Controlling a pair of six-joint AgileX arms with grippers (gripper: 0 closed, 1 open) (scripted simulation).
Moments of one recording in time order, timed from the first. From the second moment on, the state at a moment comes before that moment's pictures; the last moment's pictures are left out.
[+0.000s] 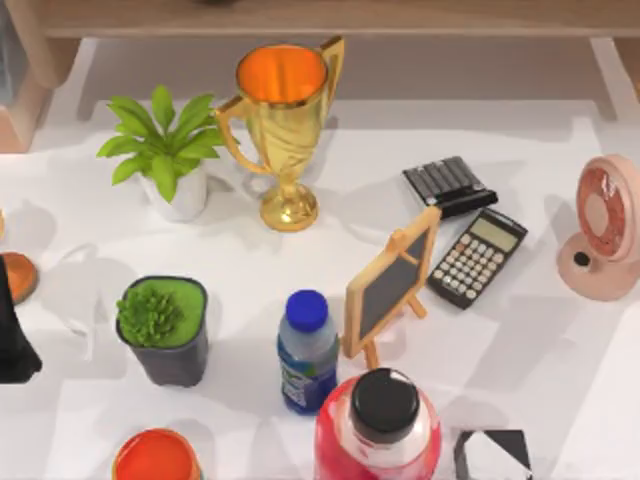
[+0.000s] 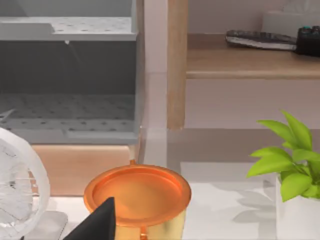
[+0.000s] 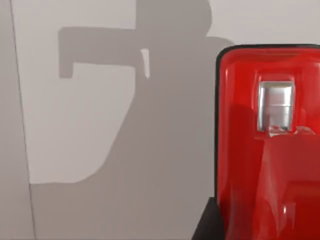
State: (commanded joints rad) left arm 0.00 0.00 0.00 0.00 0.00 0.00; right arm -0.43 2.40 2.10 -1.11 -0.18 -0.34
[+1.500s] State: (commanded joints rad) left arm 0.00 0.00 0.00 0.00 0.00 0.00; right arm -0.44 2.41 2.06 -1.11 -0.14 -0.39
